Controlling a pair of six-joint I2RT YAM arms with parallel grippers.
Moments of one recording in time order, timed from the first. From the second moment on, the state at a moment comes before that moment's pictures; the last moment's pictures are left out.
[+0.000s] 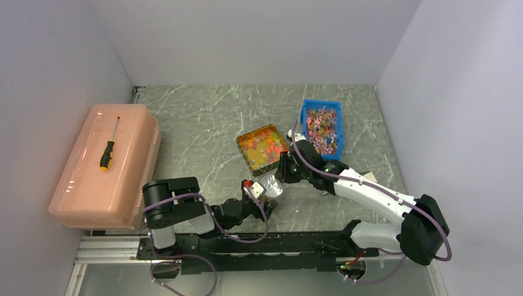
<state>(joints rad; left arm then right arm) -1.25 1.80 0.28 1.35 -0.36 -0.18 0.76 1.19 0.78 -0.35 0.02 0.61</state>
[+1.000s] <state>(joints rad) -1.25 1.78 0.30 1.30 -0.34 -0.18 0.94 0.82 0.53 -0.37 0.11 0.81</state>
